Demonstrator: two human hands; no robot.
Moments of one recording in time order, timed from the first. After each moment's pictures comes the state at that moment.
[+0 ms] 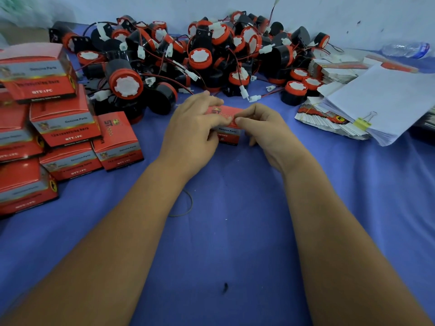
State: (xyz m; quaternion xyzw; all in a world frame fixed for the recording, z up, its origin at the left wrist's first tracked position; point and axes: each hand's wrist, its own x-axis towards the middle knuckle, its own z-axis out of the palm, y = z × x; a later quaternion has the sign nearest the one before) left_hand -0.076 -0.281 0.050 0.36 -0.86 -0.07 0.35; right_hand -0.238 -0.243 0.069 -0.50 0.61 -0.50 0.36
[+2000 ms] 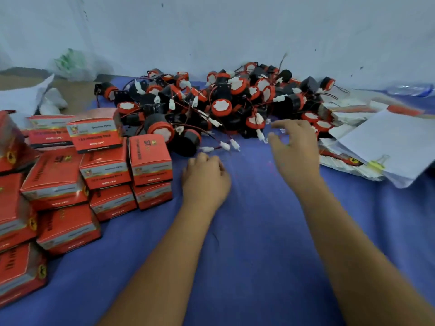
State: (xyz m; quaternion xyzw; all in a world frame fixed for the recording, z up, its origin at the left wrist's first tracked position) left_hand -0.077 -0.293 0.051 0.60 -0.77 -0.08 0.19; right_hand -0.239 -0.261 0.096 -0.54 0.71 -0.45 -0.01
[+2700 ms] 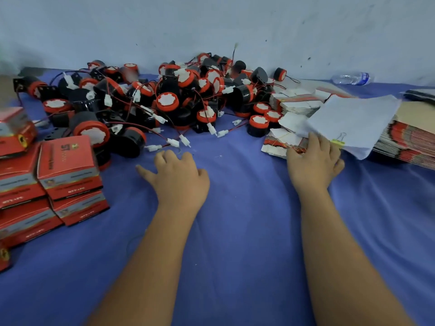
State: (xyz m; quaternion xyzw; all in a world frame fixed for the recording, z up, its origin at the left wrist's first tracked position) left_hand -0.133 -0.276 0.051 0.62 -0.76 -0.08 0.16; right_hand -0.365 -0.219 0.053 -0.32 0.89 -0.31 -0.11
